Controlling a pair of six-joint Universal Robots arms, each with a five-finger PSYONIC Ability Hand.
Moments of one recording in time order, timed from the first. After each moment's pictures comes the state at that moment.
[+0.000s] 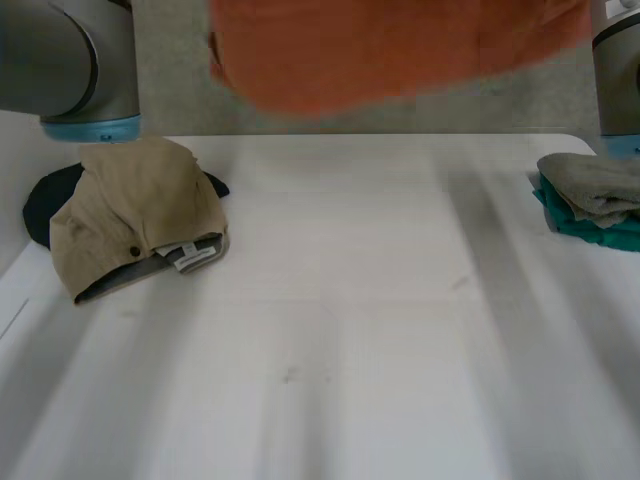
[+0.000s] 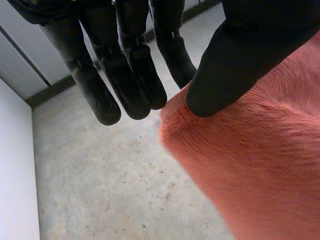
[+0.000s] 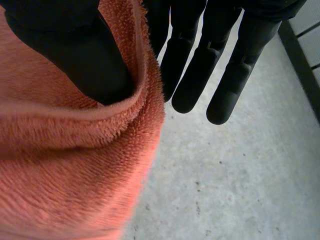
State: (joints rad) left arm 4.28 -2.02 -0.91 3.91 -1.58 3.45; right arm 1.84 -1.10 0.91 -0.62 1.40 2.35; left_hand 1.14 1.20 1.19 1.20 0.98; right_hand 1.09 1.17 1.19 1.20 0.98
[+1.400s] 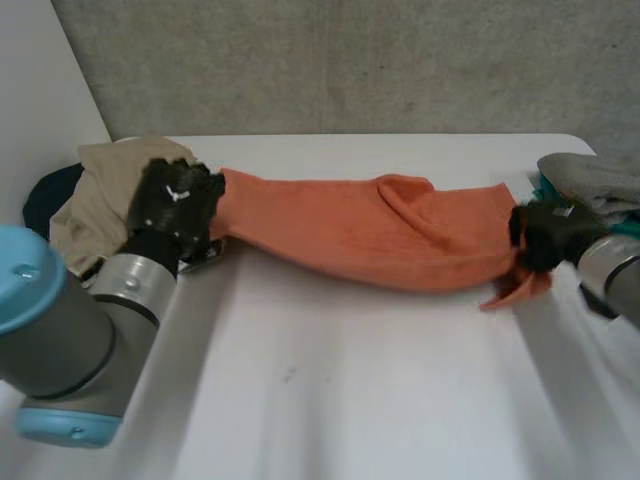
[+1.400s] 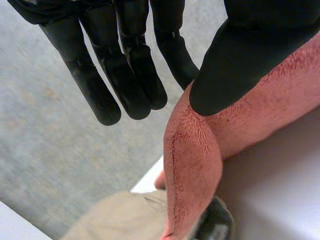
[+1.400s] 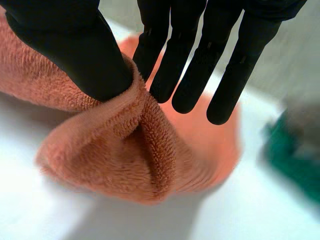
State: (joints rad) left arm 4.25 -1.77 -1.81 3.64 -1.60 3.62; right arm 1.64 -1.17 1.55 -0.04 1.27 2.83; left_hand 1.14 1.20 1.19 1.20 0.98; right_hand 1.09 1.17 1.18 1.19 0.98
